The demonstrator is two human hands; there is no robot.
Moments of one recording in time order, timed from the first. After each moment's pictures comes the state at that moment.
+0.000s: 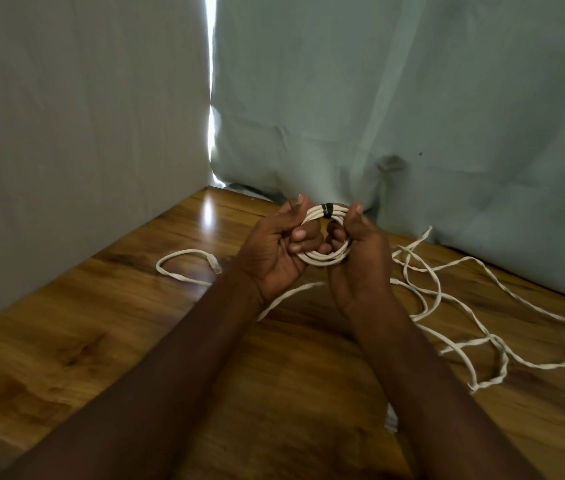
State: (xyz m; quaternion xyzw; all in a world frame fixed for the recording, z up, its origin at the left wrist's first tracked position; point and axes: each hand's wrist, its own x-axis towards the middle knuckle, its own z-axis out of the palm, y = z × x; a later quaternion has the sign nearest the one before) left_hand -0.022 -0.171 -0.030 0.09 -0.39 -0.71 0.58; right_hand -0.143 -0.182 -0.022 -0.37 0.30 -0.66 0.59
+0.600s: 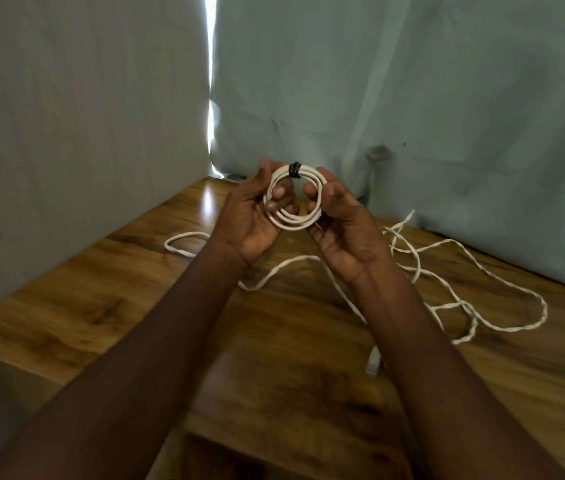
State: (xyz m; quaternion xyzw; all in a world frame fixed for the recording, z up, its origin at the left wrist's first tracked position) left_hand 0.002 -0.150 -0.009 0.06 -0.41 -0.65 0.64; right_hand -0.149 -0.128 0.010 -0.42 0.19 -0.57 0.68
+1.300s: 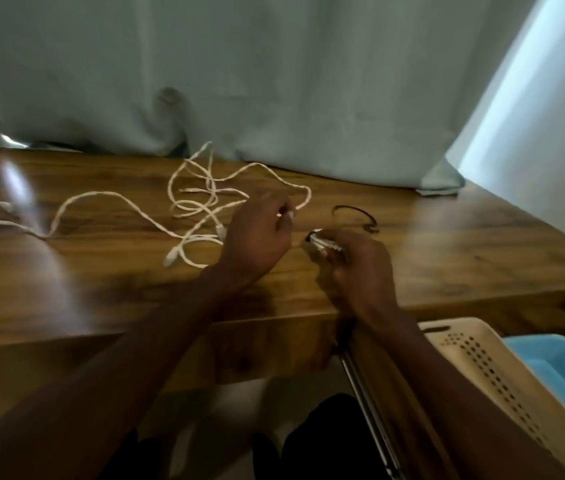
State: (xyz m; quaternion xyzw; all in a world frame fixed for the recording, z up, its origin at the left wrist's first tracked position) left_hand -0.280 -0.005 -0.051 0.36 -0.79 -0.09 0.49; right_hand -0.446 0.089 -0.057 -0.64 0.66 -0.40 -0.05
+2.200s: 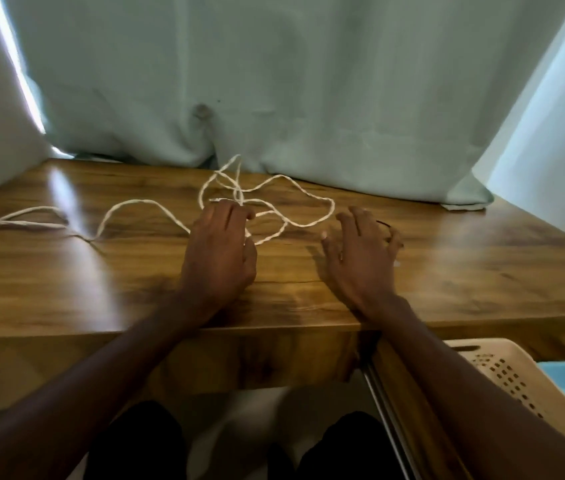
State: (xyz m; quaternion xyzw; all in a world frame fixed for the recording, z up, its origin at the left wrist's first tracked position) left_hand -0.188 0.015 -0.058 0.42 -0.78 0.11 0.45; right_hand -0.428 0.046 -0.059 -0.64 0.70 -0.28 -0.16
